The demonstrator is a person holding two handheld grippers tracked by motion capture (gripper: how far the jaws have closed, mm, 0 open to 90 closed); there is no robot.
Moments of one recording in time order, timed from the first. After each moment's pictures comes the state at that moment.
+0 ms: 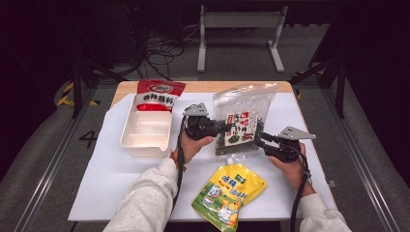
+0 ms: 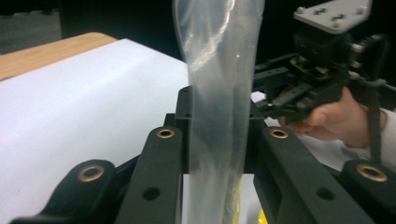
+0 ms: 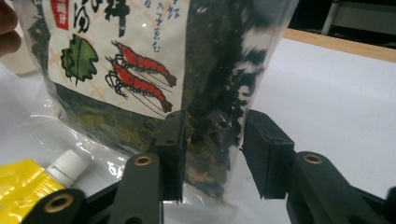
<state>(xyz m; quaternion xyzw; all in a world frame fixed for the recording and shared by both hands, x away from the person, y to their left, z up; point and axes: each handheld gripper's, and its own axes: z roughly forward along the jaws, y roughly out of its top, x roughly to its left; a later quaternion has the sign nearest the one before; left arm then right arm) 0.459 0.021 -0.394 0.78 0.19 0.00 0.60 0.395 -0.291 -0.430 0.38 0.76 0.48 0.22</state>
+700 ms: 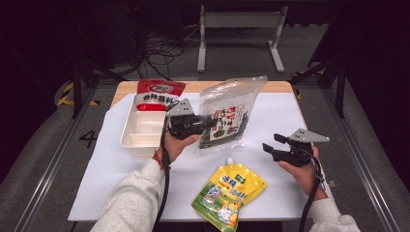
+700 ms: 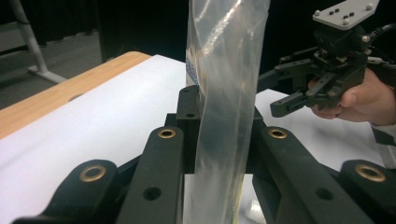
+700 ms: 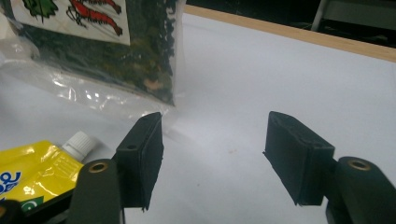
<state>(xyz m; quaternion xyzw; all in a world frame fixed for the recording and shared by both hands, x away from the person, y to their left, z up) 0.438 0.064 -0.359 0.78 0.19 0.08 0.59 0.374 -0.311 -0.414 0.39 0.76 0.46 0.23</state>
